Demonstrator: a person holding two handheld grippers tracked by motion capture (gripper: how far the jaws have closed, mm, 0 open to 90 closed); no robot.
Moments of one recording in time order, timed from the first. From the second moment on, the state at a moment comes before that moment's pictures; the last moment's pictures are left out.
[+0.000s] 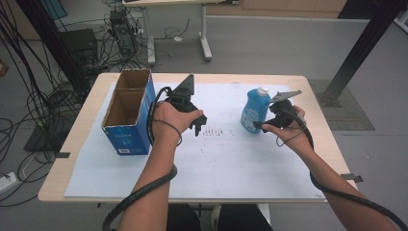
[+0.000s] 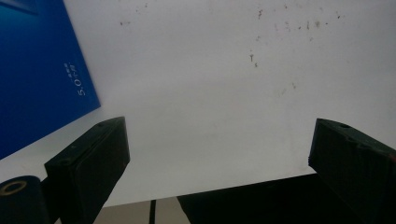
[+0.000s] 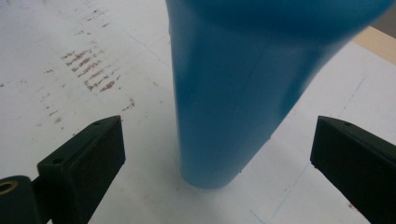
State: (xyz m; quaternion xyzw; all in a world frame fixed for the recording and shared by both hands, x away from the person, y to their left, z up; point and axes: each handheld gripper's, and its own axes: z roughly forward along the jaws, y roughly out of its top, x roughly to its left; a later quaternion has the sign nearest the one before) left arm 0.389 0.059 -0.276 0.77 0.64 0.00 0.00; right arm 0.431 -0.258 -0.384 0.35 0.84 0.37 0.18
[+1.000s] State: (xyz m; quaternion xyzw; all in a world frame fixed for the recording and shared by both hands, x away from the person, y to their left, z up) left arm 0.391 0.053 -0.279 0.77 0.63 0.00 0.00; right arm 0.444 -0.250 -0.401 0.36 0.81 0.42 0.21
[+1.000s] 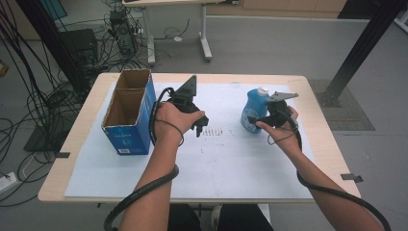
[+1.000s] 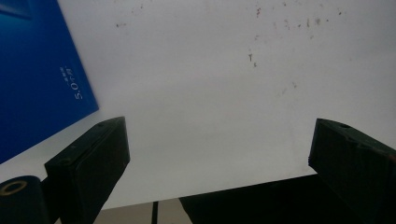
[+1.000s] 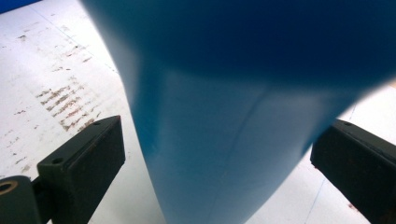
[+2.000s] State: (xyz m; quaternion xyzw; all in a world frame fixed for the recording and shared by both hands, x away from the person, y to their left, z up) left arm 0.391 0.047 -0.280 0.78 0.63 0.00 0.00; right arm 0.445 -0.246 -0.397 0.36 0.80 0.42 0.23
